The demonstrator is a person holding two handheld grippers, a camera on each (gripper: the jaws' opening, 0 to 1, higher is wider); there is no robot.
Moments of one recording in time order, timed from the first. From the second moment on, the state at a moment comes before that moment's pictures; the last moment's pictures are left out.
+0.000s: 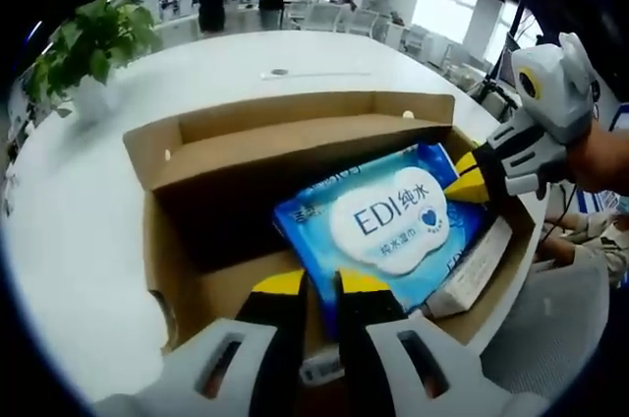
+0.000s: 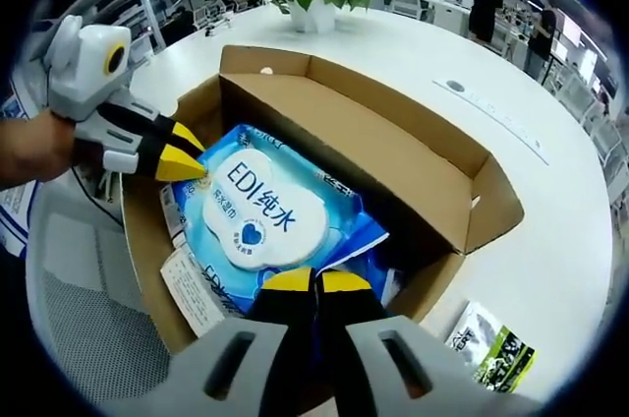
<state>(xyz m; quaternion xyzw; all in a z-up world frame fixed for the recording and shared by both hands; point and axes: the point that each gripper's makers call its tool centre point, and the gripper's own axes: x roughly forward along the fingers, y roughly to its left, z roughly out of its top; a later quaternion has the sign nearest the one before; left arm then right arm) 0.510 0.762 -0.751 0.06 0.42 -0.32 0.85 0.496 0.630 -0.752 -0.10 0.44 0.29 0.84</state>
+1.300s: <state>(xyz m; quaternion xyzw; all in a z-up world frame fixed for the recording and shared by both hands) 0.505 0.767 -0.736 0.07 0.43 -0.32 0.84 0.493 0.633 -0.737 -0.06 0.43 0.29 0.85</state>
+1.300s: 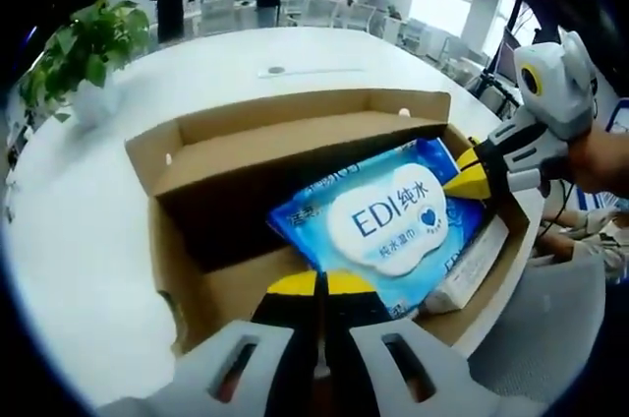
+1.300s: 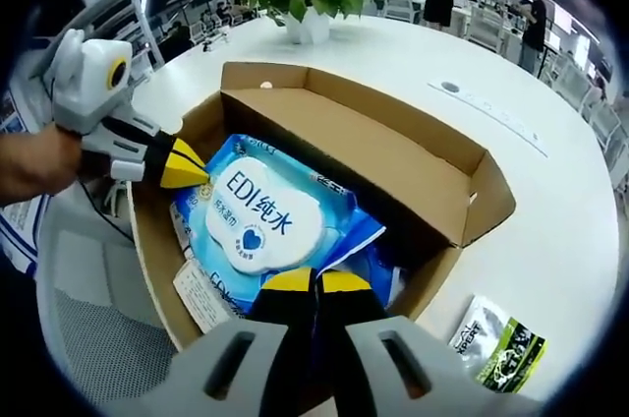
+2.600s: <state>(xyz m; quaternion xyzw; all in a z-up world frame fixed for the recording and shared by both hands) 0.490 0.740 -0.674 0.06 0.38 -0.35 0.85 0.476 0.605 -0.680 -0.02 0.39 0.26 0.88</state>
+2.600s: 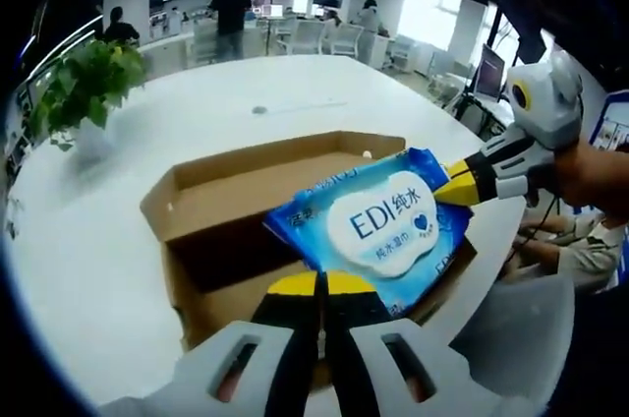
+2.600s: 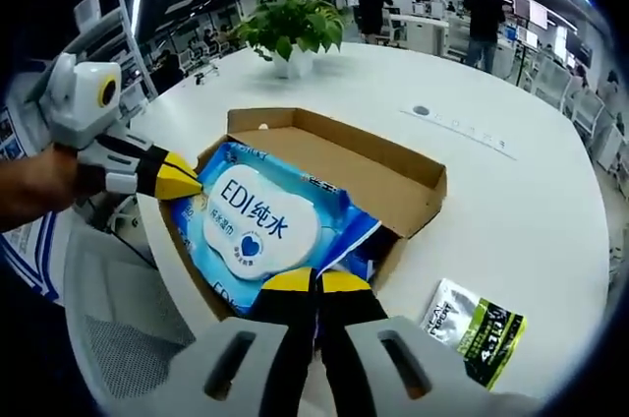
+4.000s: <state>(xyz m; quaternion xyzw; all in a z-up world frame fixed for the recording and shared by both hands) 0.475 0.596 -0.671 0.08 0.38 -0.43 0.81 0.448 0.464 -0.681 0.02 0.40 0.18 0.90</state>
